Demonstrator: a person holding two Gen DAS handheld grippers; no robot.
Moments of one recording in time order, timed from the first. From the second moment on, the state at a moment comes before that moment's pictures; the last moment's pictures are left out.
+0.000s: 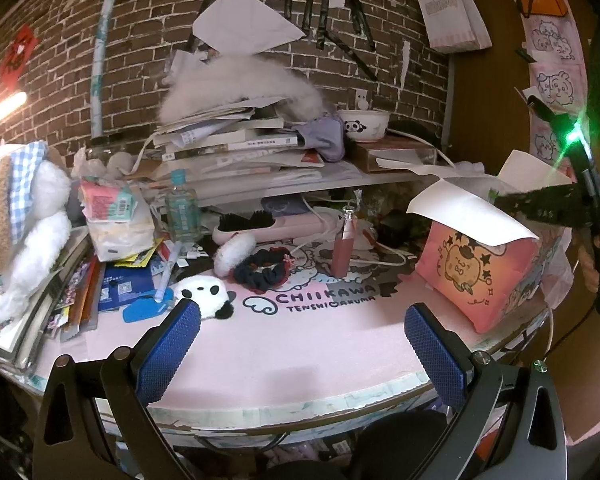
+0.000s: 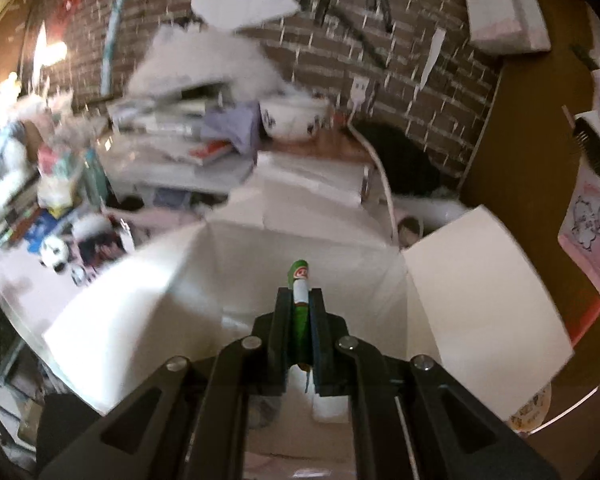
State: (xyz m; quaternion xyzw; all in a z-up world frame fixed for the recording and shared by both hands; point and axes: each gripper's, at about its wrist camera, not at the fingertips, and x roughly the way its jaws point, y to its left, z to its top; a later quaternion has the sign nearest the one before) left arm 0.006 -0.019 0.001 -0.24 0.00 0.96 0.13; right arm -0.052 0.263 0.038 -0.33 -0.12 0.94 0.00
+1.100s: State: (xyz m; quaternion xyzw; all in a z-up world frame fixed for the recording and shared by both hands) left arm 0.005 -0.022 0.002 -0.24 0.00 0.96 0.13; right arm -0.089 0.248 0.018 -0.43 -0.17 0.88 0.03
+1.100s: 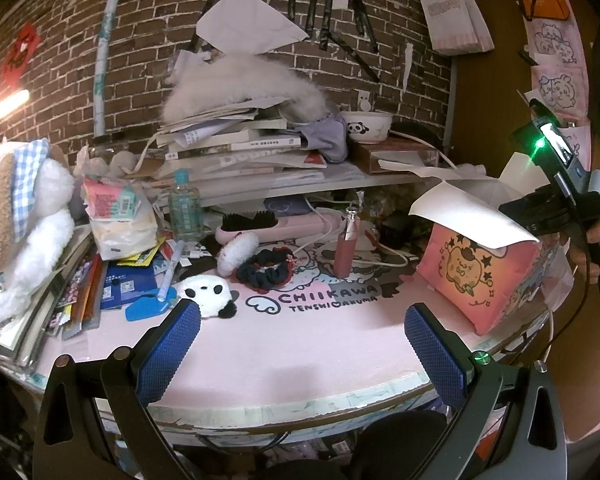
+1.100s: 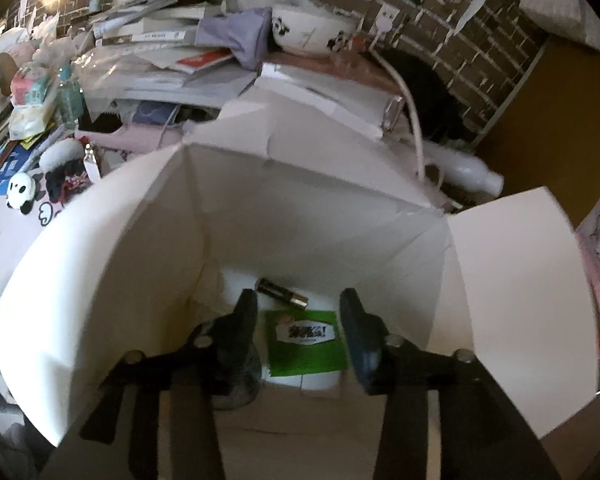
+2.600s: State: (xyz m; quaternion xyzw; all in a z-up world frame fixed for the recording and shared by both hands) left arm 0.016 -0.084 -0.013 -0.24 -0.04 0.97 0.08; right arm -0.013 0.061 0.014 -0.25 -0.09 0.94 -0.19
